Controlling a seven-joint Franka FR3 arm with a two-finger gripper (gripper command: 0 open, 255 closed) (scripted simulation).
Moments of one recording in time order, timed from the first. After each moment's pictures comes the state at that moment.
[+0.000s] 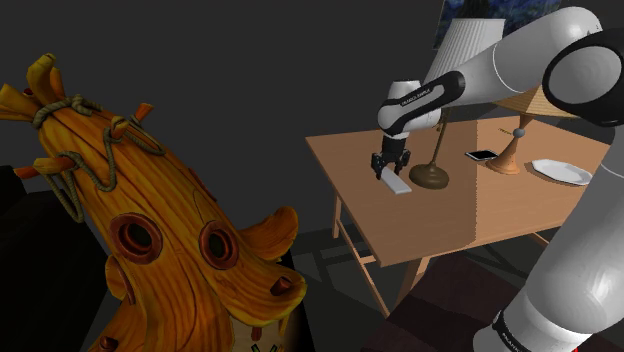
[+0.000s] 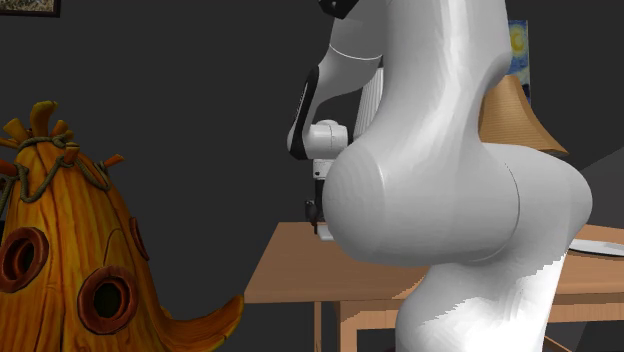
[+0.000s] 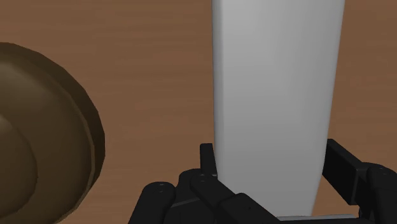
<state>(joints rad) -0.21 0.09 -0.15 -2.14 0.01 2.22 0.09</state>
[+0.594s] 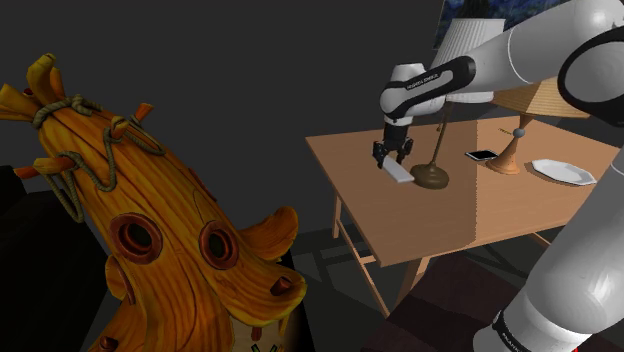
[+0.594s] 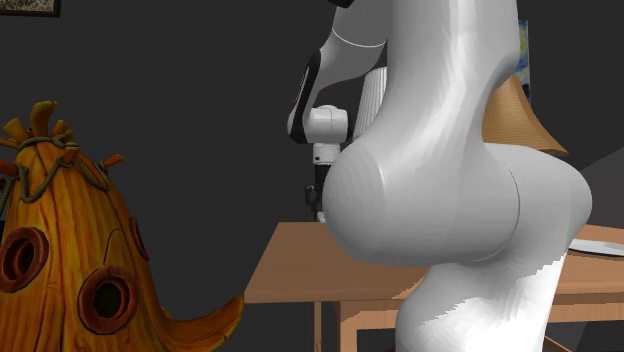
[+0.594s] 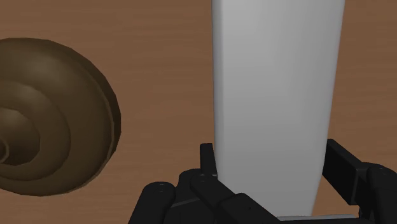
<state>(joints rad) -0.21 0.04 -0.15 -2.08 0.00 2.11 0.10</state>
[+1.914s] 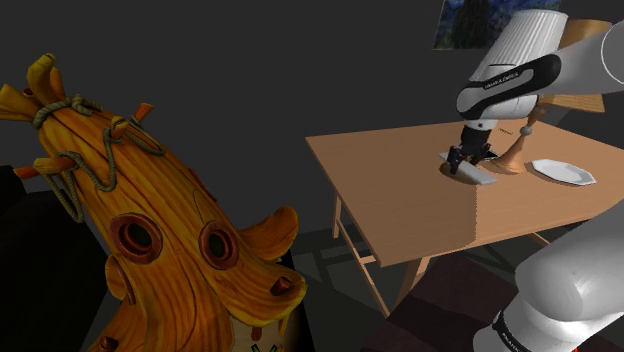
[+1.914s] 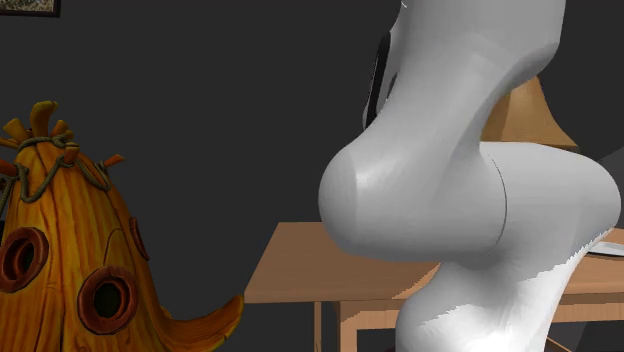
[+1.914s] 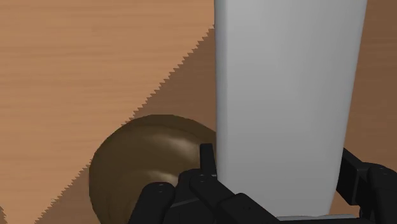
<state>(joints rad) -0.43 -0.19 -0.38 -2.32 -0.10 2.13 -0.30</state>
